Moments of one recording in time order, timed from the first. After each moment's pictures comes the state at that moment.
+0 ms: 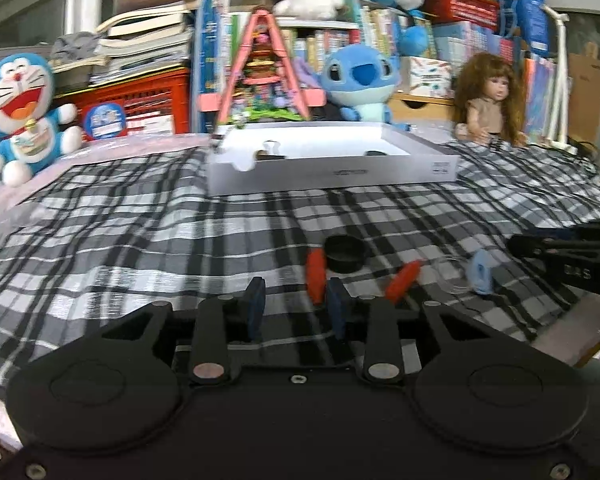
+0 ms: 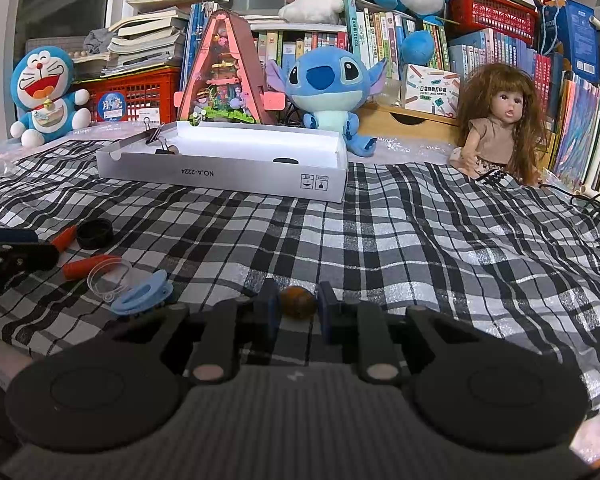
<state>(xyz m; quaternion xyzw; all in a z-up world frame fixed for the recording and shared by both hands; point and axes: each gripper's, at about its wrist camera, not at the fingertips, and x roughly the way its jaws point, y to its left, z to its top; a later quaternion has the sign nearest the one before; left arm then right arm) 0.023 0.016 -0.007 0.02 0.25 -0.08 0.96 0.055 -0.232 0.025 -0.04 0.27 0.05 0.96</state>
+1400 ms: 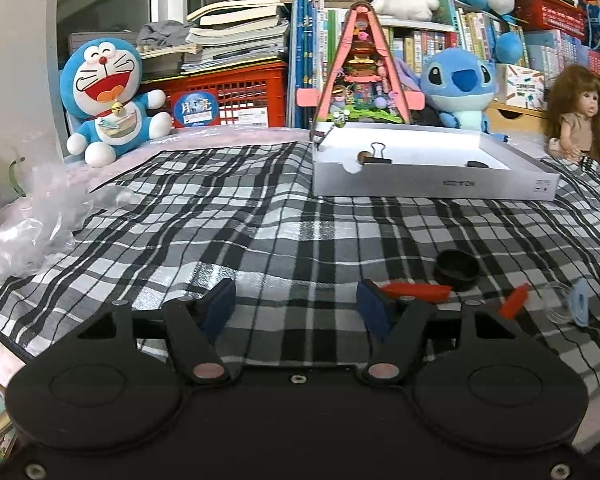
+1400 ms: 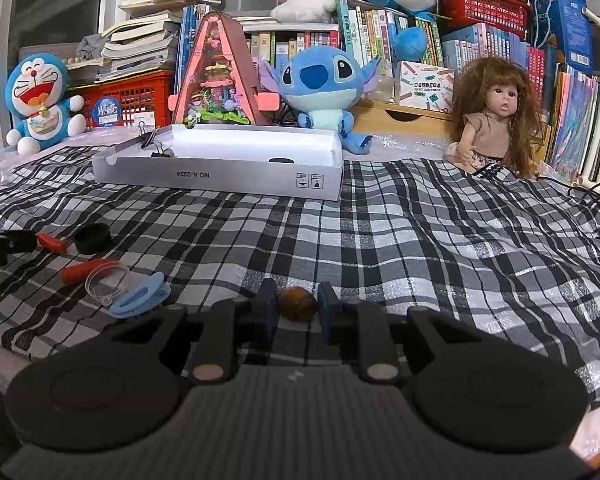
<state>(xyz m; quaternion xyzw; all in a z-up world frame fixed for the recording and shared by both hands) 0.040 0.041 -0.008 0.01 0.26 0.05 0.96 0.054 -0.235 0.025 -0.03 0.28 0.05 0.96</state>
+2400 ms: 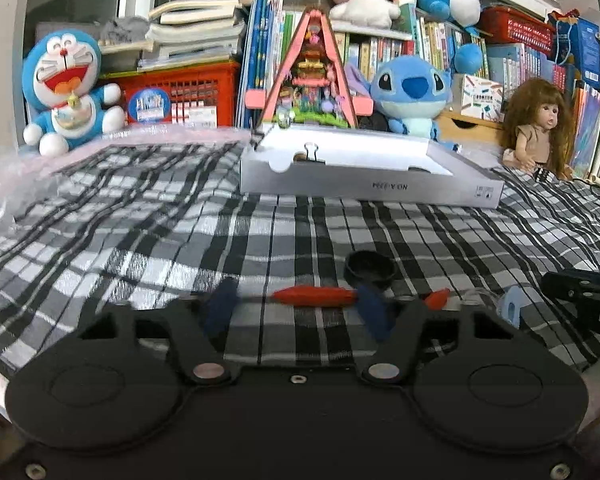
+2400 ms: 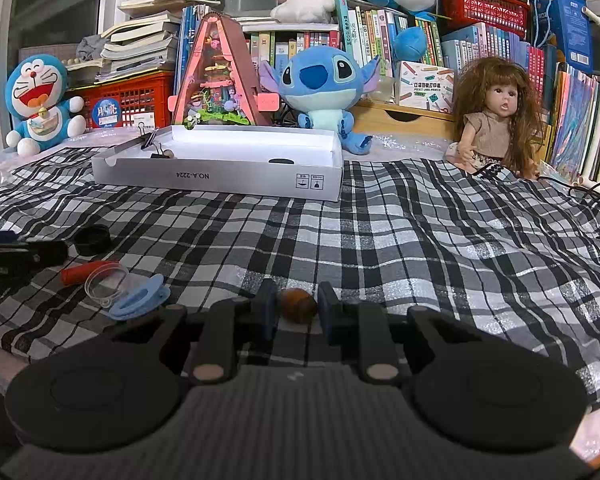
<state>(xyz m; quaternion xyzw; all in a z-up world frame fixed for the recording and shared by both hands) 0.035 0.005 -0.014 -0.02 0.24 -0.01 0.97 0.055 -0.236 0.026 -0.03 0.28 0.05 0.96</state>
